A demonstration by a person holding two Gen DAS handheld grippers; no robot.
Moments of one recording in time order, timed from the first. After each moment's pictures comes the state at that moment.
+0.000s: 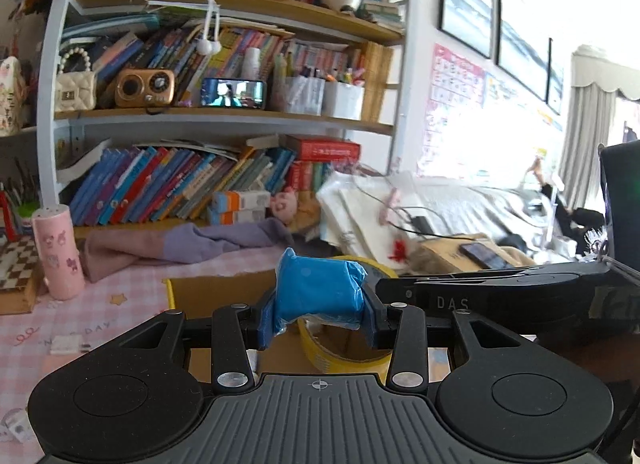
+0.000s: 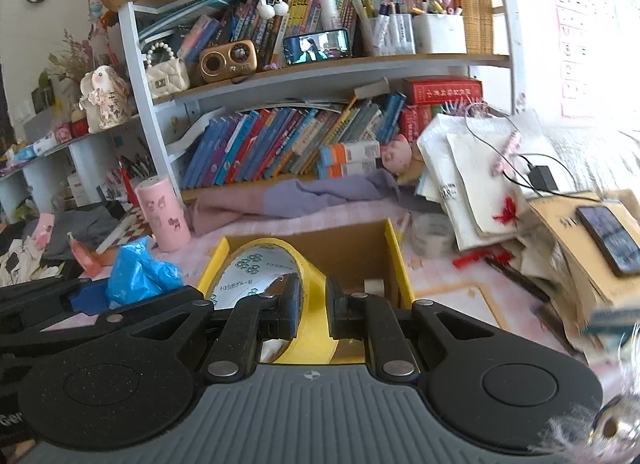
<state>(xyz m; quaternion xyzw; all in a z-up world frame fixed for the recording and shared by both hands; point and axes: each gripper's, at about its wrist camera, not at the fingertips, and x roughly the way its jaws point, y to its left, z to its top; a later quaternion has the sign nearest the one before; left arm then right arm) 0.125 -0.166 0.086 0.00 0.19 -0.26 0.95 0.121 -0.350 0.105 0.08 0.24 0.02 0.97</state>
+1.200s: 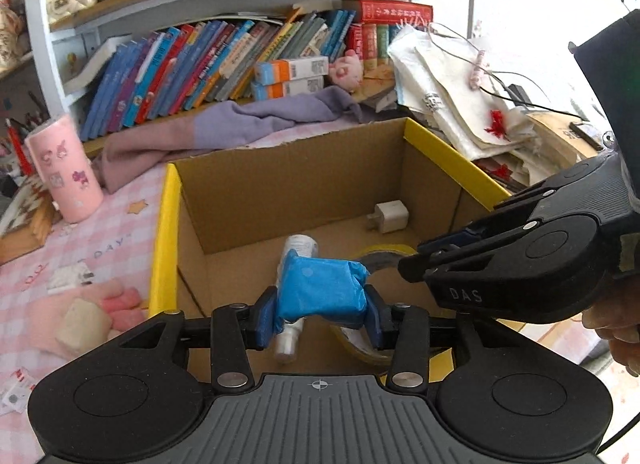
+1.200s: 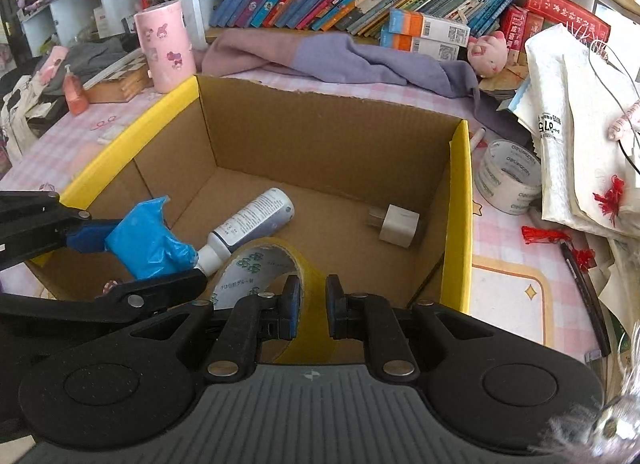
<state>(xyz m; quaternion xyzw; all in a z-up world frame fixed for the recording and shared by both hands) 0.215 -0.213 -0.007 0.08 0.35 -0.15 0.92 0.256 -0.366 0.000 -0.05 0.42 0.14 0.89</state>
